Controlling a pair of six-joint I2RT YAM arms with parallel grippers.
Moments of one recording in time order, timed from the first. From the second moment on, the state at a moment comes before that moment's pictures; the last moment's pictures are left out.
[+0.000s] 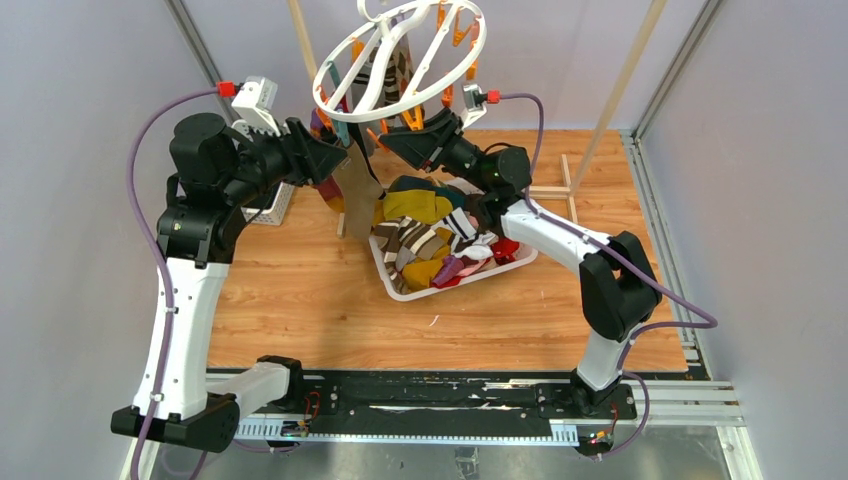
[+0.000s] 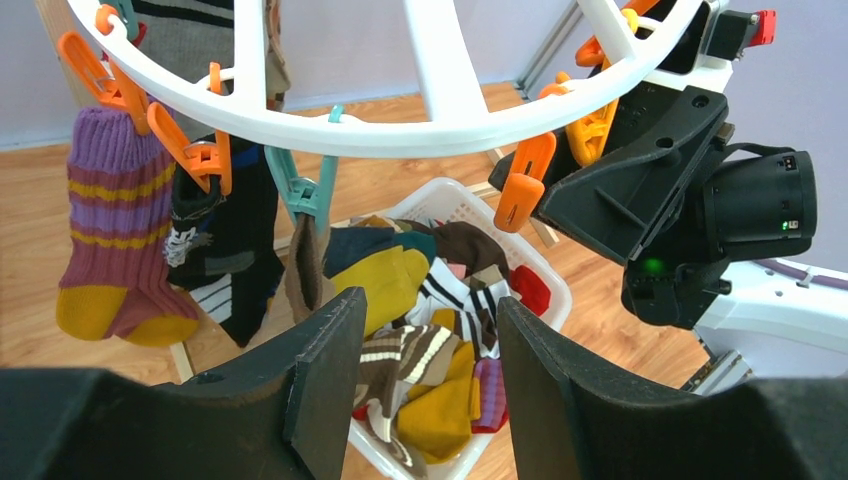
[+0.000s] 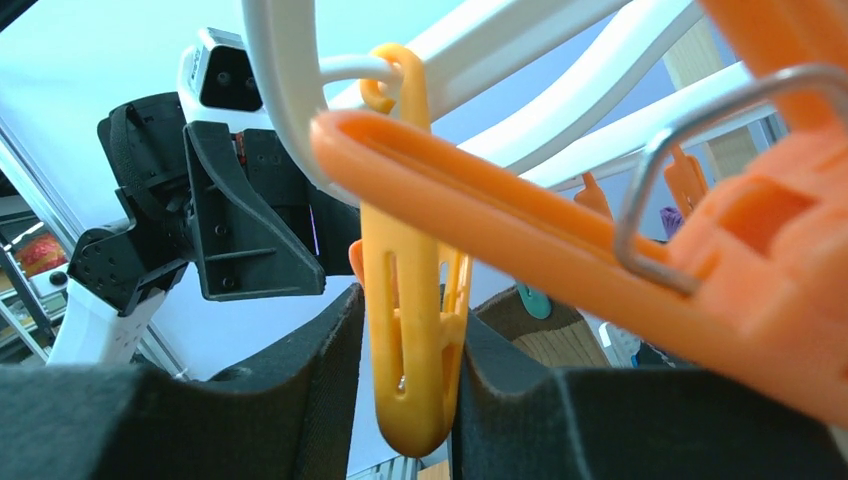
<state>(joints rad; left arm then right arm) -0.14 1.10 1.56 -0.61 0.48 -0.30 0.65 1.78 1.35 1.13 -0.54 0.99</state>
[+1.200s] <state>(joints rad) -0.14 1.09 1.59 -0.62 0.42 -0.35 0.81 1.73 1.36 0.92 -0.29 0.72</state>
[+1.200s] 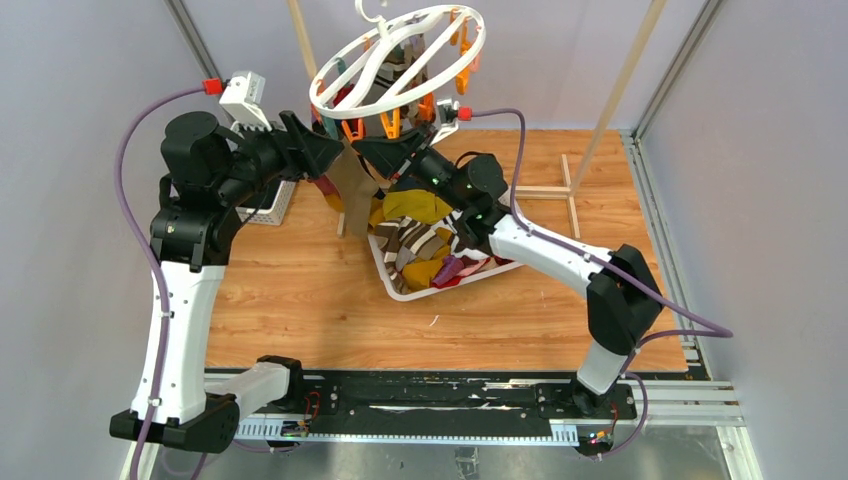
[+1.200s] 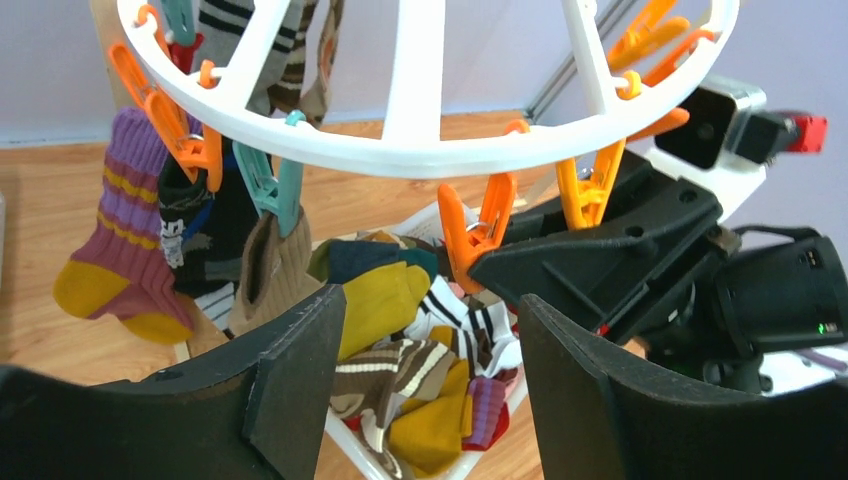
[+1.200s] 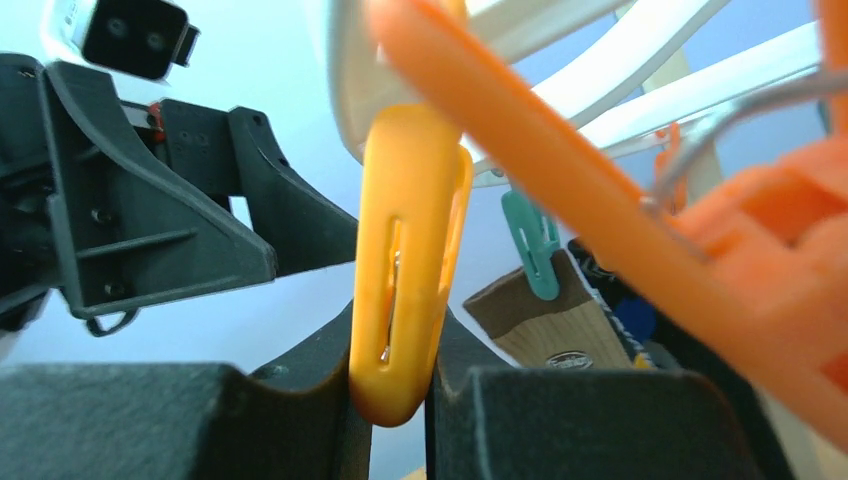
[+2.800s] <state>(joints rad) -0.16 1.26 1.65 -0.48 0.42 -0.45 0.92 1.73 1.50 0.66 -0.03 0.35</state>
